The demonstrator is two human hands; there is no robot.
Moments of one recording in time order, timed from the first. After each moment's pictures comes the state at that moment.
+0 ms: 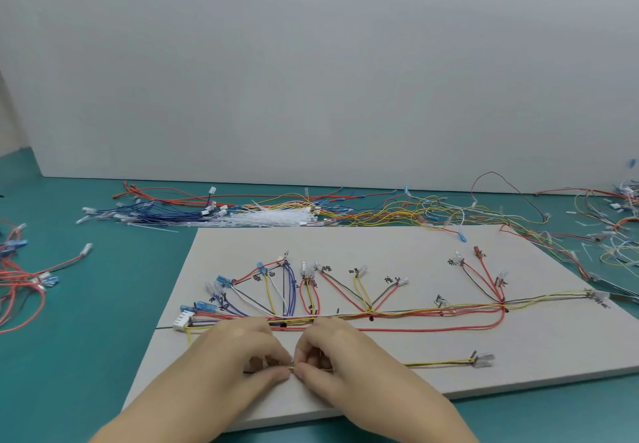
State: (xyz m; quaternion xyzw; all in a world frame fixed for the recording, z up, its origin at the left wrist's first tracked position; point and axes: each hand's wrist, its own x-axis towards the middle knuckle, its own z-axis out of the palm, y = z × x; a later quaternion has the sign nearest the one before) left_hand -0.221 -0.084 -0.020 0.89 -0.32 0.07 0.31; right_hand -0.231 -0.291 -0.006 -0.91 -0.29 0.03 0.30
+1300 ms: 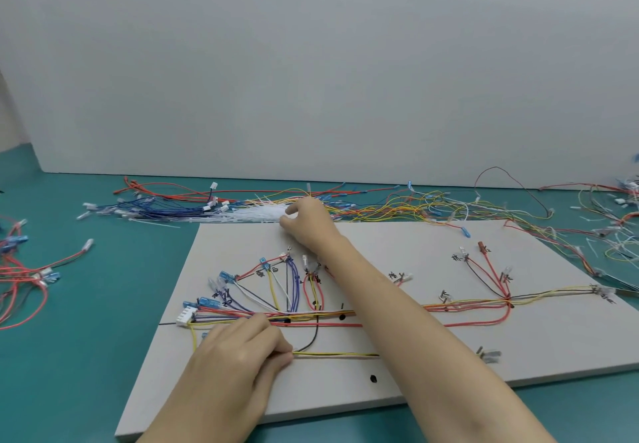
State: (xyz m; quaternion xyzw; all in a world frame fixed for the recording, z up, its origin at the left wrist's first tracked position) left_hand -0.236 -0.101 -0.032 0.90 -0.27 0.26 0.23; right_hand -0.014 -0.238 -0.002 -0.95 -0.10 -0.08 0.29
